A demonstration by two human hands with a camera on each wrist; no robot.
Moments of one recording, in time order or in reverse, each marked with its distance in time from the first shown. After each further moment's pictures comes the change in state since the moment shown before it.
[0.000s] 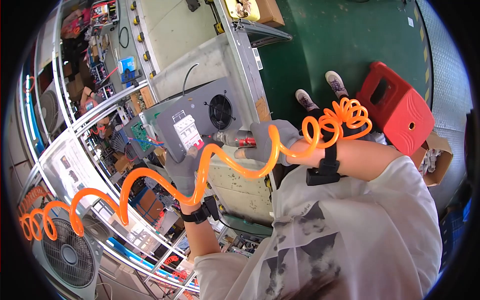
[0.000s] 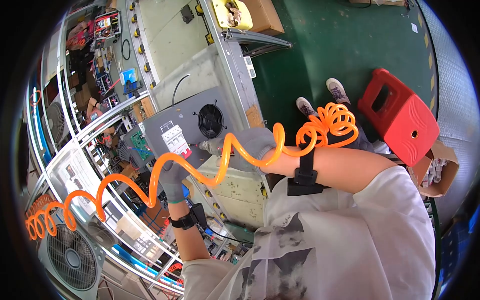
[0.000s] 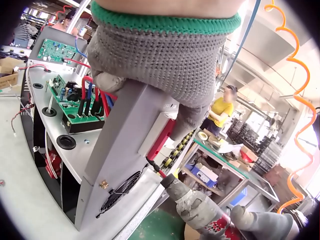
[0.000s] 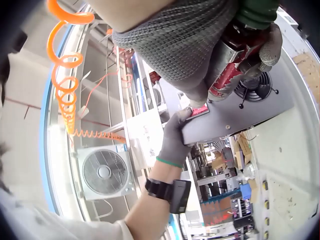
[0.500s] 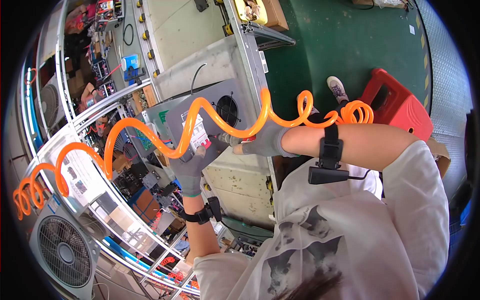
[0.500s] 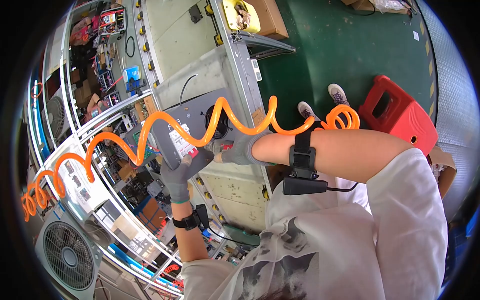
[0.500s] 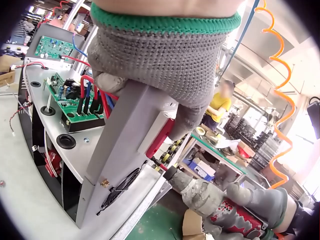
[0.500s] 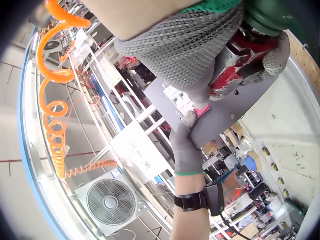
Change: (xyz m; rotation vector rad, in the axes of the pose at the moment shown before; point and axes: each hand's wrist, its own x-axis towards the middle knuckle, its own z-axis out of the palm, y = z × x) left_hand -0.002 0.013 0.004 0.056 -0.025 0.119; right_hand 0.027 -0.028 -0.006 0.069 -0.260 0.166
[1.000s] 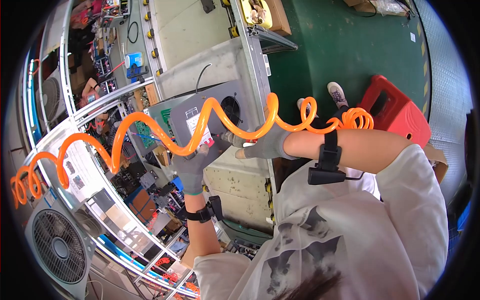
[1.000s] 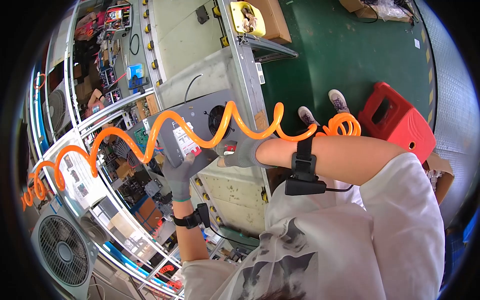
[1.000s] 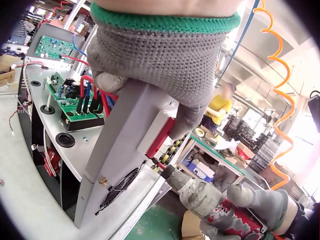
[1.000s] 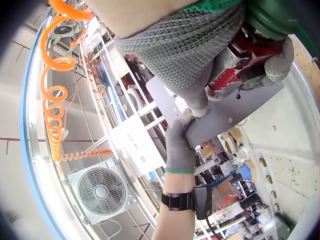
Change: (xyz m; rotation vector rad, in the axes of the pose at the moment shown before) left_hand 0.002 -0.007 -0.003 0.088 -0.035 0.032; right_hand -0.009 -0.006 0.005 -0.128 0.093 -0.065
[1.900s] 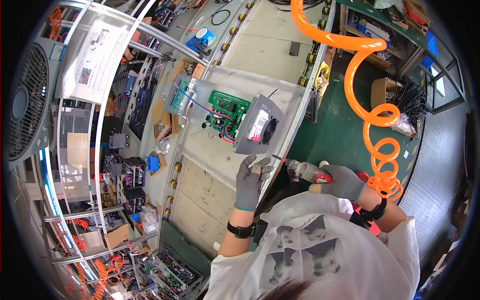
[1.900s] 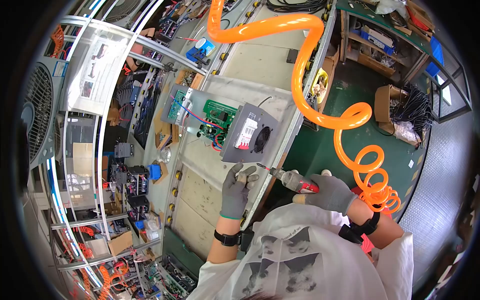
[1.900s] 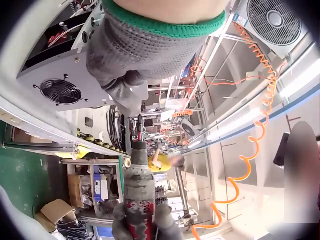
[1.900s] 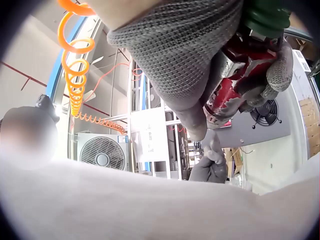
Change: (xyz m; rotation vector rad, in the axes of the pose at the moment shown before) left_hand -0.109 0.009 0.064 -1.374 0.099 -0.251; right_hand -0.112 -0.036 -0.025 -0.439 0.041 0.225
